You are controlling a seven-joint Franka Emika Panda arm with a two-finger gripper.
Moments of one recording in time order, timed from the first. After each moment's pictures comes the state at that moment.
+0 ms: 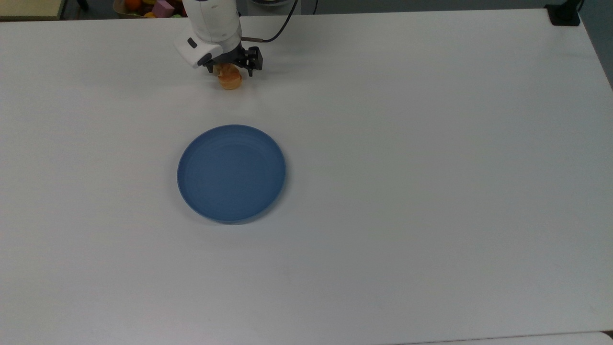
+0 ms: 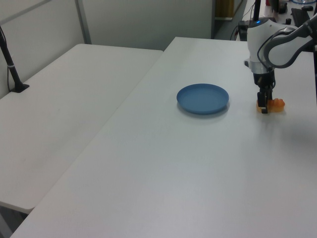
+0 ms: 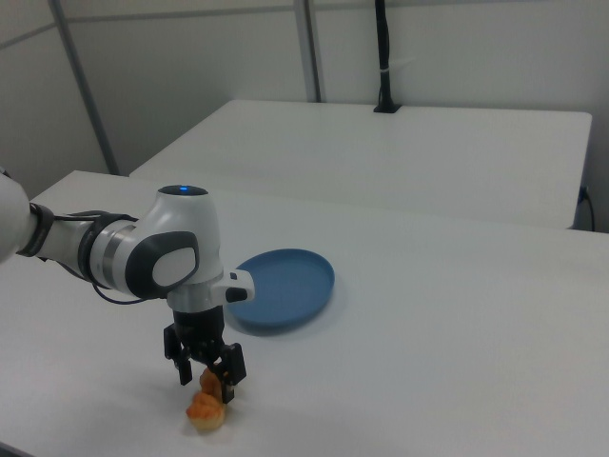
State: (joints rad) arm 0.08 0.04 -0.15 -2.33 -0.06 2.15 -0.03
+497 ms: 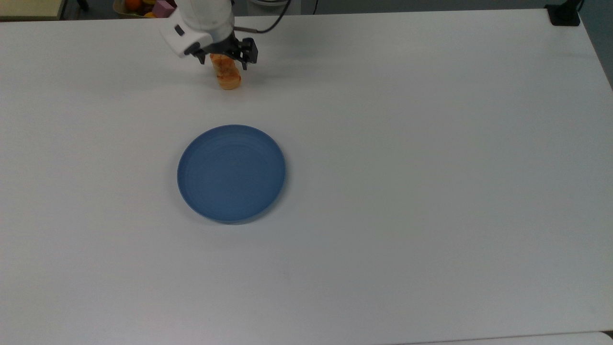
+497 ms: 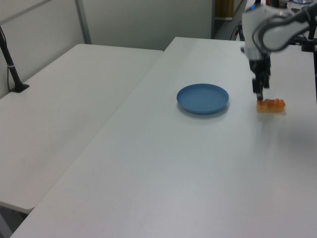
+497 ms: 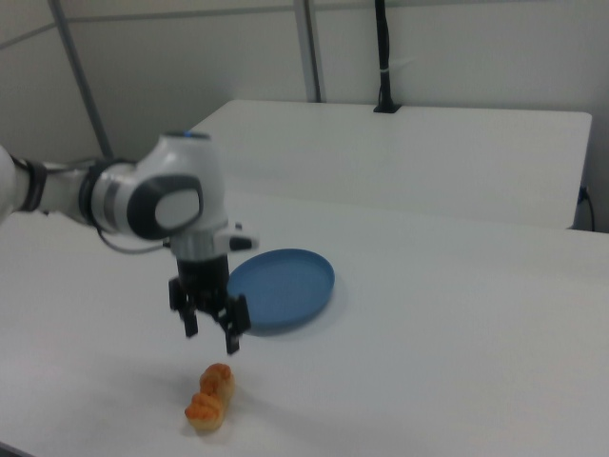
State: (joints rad) arm 0.08 0.02 -0.15 -2.14 -0.06 1.95 0.01
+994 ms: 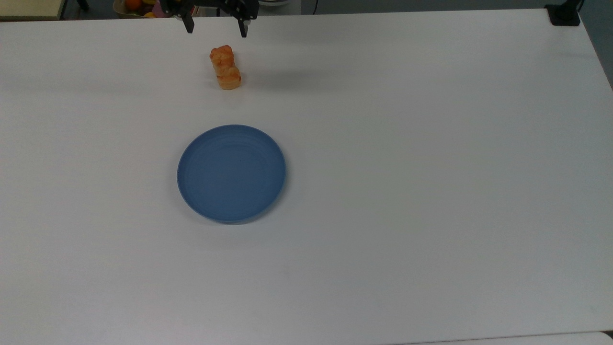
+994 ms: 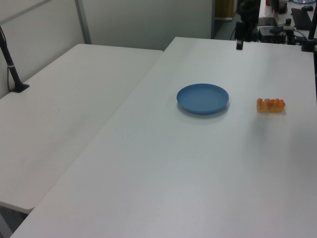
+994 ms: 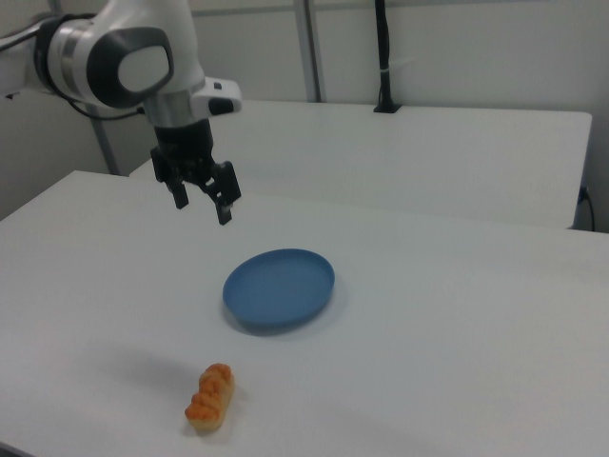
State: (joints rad) arm 0.08 0.00 -0.13 -1.71 0.05 1.73 0.01
